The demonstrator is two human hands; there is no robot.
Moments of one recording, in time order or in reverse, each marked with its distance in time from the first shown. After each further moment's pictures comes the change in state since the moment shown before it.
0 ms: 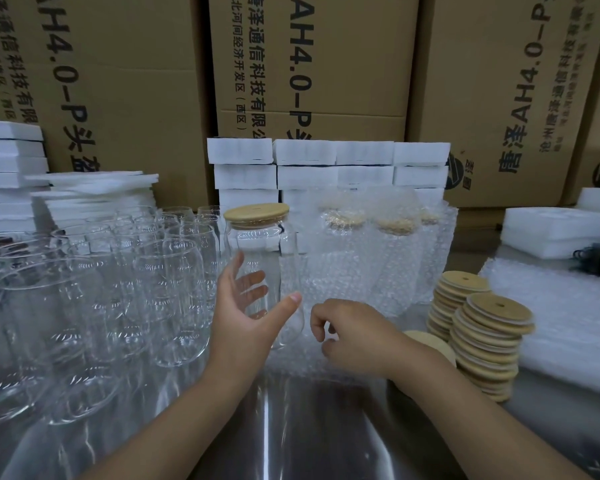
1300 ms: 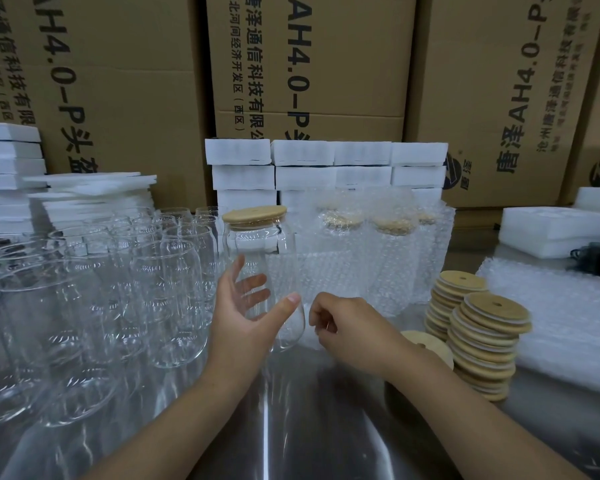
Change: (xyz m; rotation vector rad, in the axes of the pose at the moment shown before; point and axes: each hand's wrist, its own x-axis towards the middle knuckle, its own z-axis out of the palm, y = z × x) left_hand 0.000 -0.002 0.001 -0.035 -0.010 -0.018; right_hand 0.006 0.011 0.011 0.122 0.153 0.024
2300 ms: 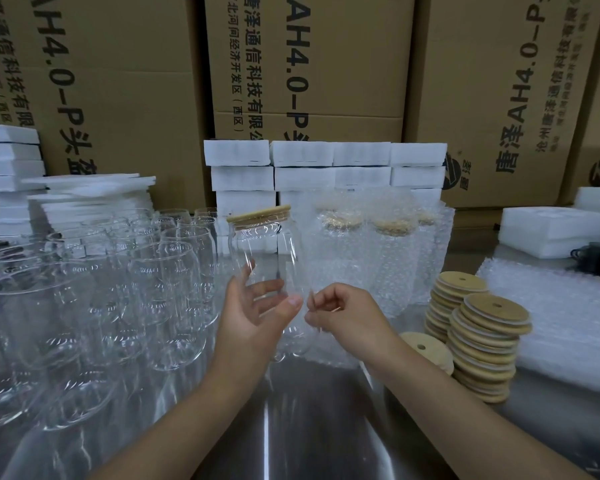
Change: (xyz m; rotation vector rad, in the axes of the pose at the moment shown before) left_hand -0.005 0.005 0.005 -0.074 -0.079 -0.021; right_hand 0.007 -0.014 0.004 0.739 0.223 0.297
